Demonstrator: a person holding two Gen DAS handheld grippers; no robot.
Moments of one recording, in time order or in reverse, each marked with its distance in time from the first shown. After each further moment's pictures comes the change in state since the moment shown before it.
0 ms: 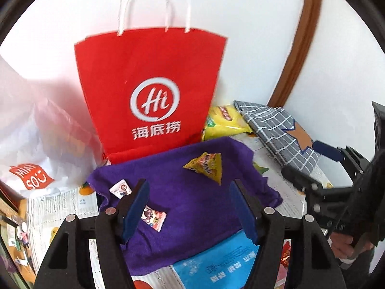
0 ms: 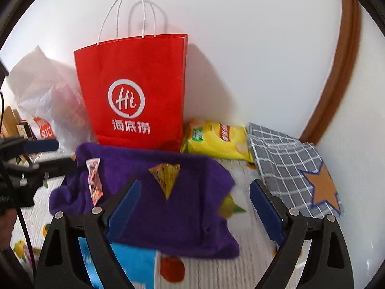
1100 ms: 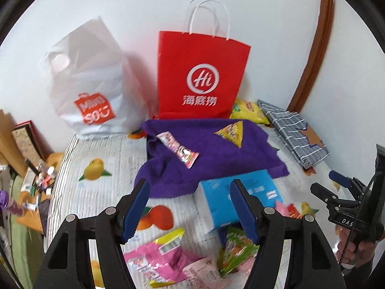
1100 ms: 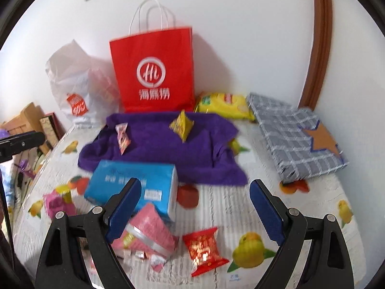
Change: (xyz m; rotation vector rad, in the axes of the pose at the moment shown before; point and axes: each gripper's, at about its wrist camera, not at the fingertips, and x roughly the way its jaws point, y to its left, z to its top) left arm -0.103 0.016 -0.124 -0.174 -0.058 0.170; right arm -0.059 -0.014 -0.119 0.075 0.020 0.126
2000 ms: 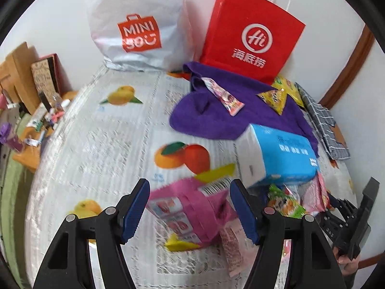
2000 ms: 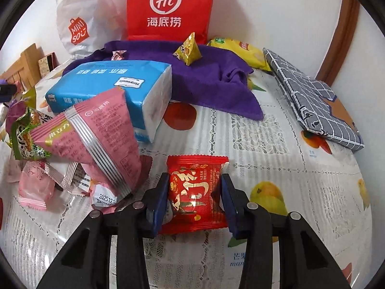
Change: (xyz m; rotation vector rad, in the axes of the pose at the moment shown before) left arm 0.034 0.051 -0.082 -0.221 0.152 0.062; right arm 0.063 -0.001 -0.089 -0.172 0.141 -0.032
